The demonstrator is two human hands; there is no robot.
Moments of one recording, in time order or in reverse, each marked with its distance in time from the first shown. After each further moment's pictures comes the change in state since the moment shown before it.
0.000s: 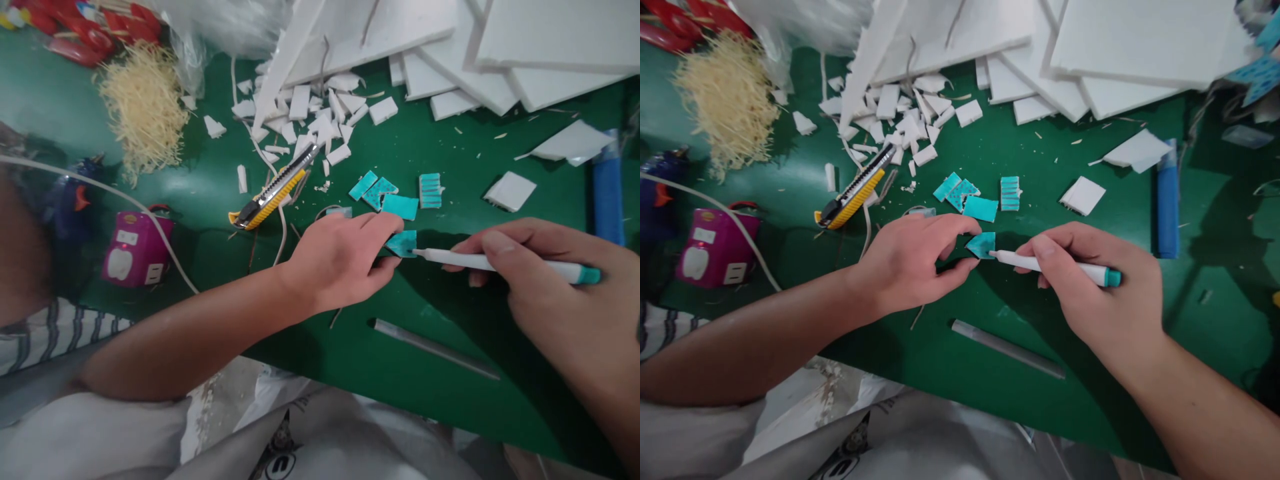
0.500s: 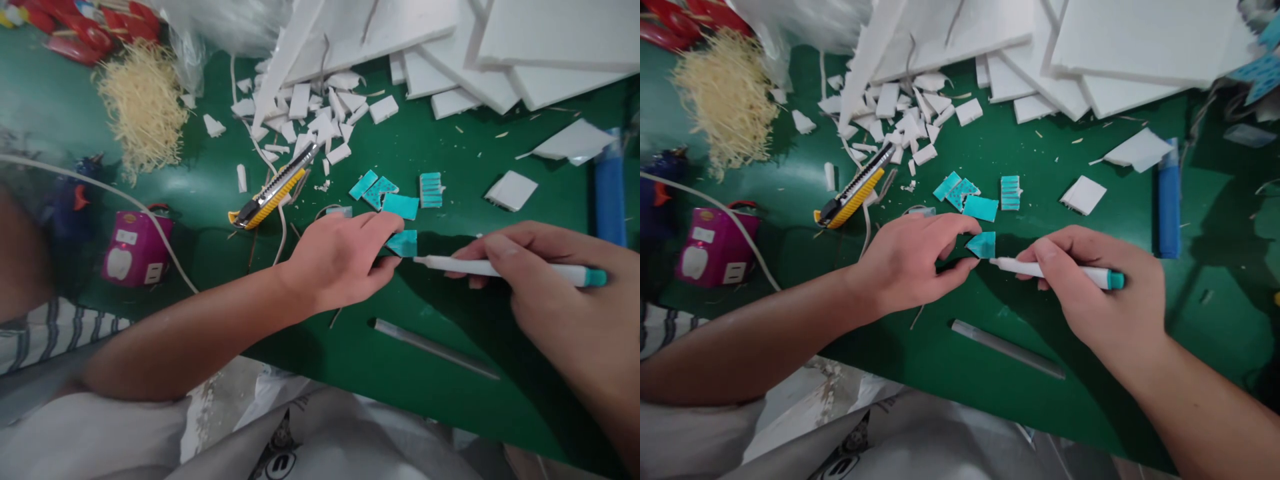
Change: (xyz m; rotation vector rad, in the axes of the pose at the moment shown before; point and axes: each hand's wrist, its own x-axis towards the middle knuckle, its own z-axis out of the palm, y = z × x) left_hand 0.000 0.000 0.000 0.011 0.008 0.003; right_hand -0.001 -0.001 -0.001 0.001 -0.009 0.002
